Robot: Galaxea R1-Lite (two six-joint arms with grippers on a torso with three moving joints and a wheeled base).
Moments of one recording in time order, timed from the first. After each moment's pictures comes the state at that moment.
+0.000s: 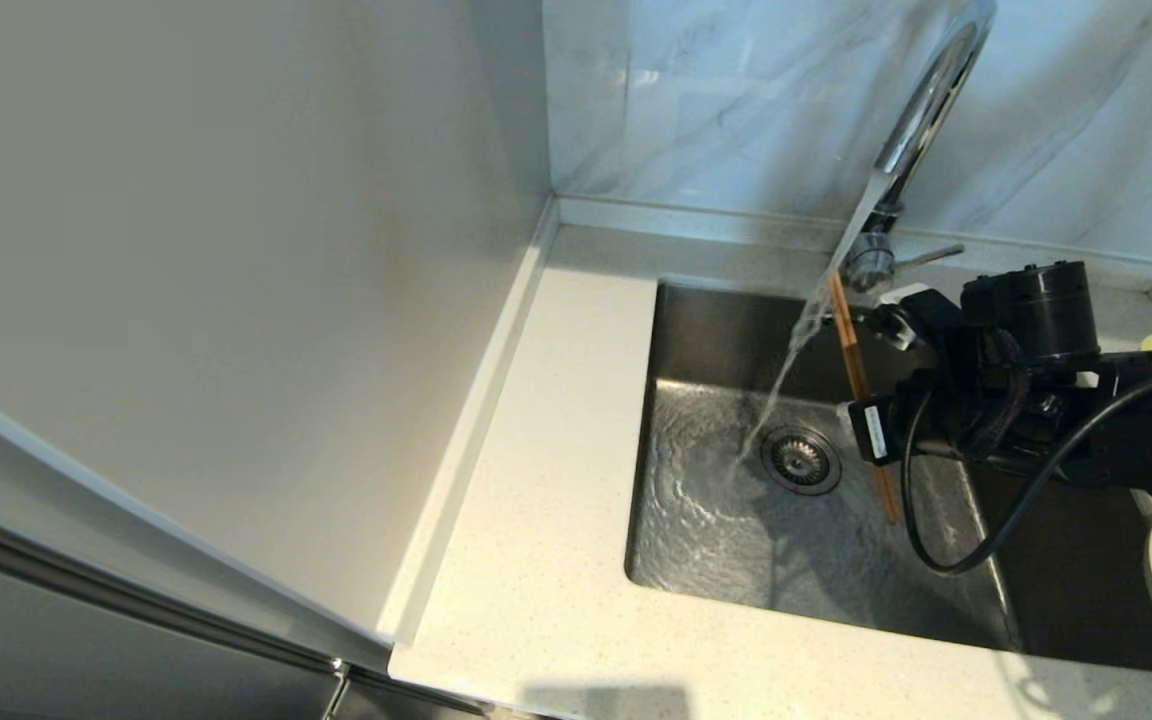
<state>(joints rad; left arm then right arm) 0.00 0.00 0.00 0.00 0.00 0.00 0.29 1.72 -1.03 -0.18 -0.17 -0.12</state>
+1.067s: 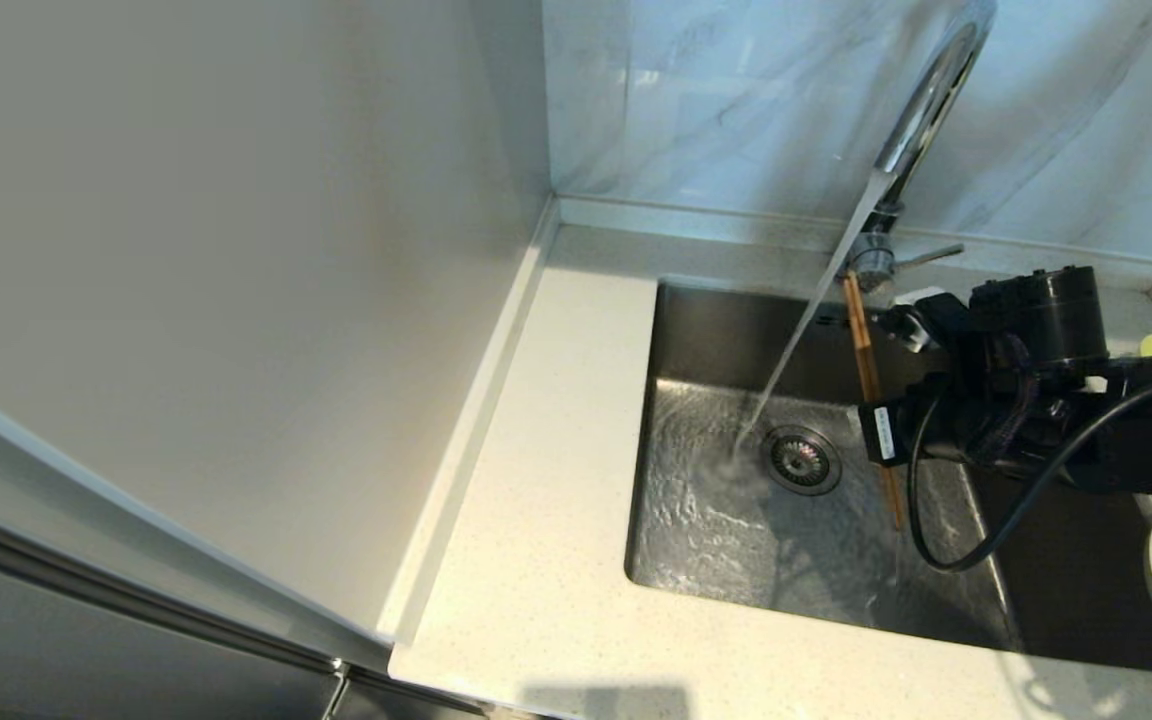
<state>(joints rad) 0.00 0.00 0.00 0.00 0.00 0.00 0.26 1.71 -1.01 -0.19 -0.19 -0.07</state>
